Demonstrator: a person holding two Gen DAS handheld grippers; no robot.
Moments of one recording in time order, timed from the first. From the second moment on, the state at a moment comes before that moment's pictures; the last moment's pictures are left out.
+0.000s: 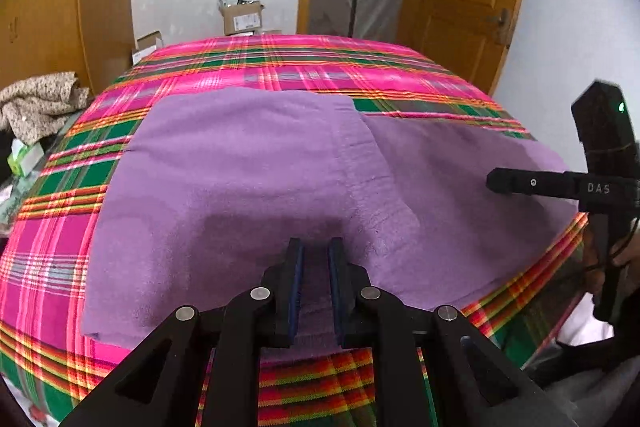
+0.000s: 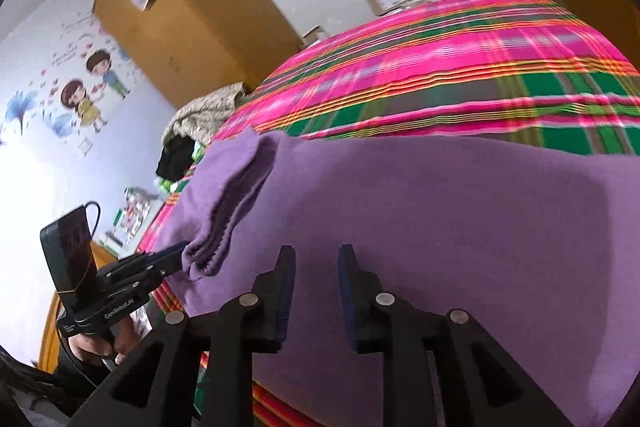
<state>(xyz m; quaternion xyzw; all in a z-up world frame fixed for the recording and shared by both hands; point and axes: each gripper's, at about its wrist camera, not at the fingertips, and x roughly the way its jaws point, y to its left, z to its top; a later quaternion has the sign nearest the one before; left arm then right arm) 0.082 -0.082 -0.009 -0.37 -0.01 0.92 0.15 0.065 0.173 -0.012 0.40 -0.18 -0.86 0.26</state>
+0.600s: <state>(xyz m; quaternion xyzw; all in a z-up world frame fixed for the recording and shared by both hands) 0.076 -0.060 0.004 -0.36 -0.03 0.92 0.18 0.088 0.254 -0.012 0.38 -0.24 -0.88 0.16</state>
